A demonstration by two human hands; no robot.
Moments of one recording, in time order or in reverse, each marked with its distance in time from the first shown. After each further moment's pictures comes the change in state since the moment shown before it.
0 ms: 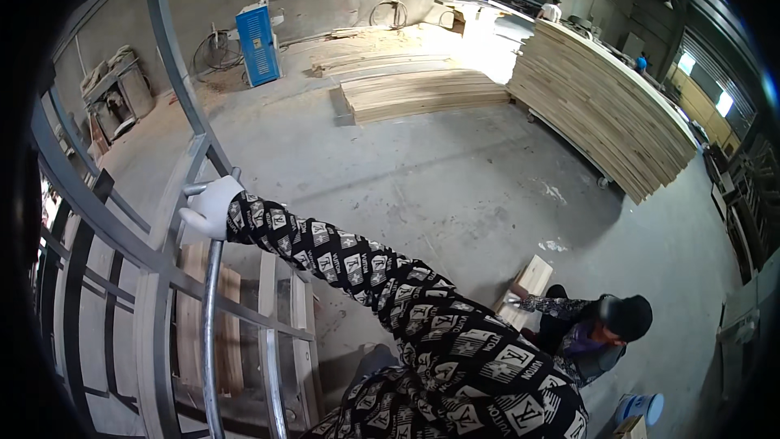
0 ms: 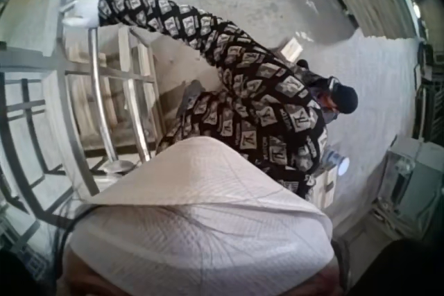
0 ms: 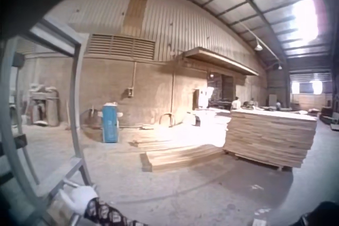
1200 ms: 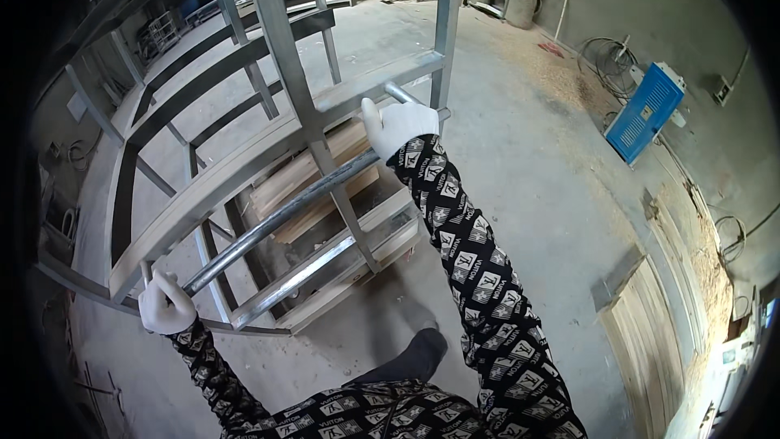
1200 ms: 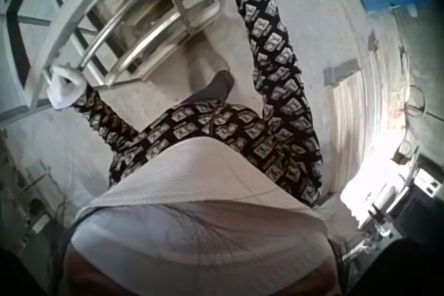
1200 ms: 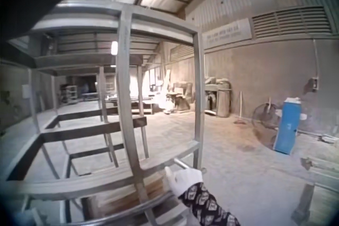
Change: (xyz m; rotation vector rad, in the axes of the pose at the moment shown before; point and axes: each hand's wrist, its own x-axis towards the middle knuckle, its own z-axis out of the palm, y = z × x) left_hand -0.108 0.069 -0.087 0.614 0.133 -0.572; right_hand -0.001 -0.038 0.050 0.225 -0.425 -0.283
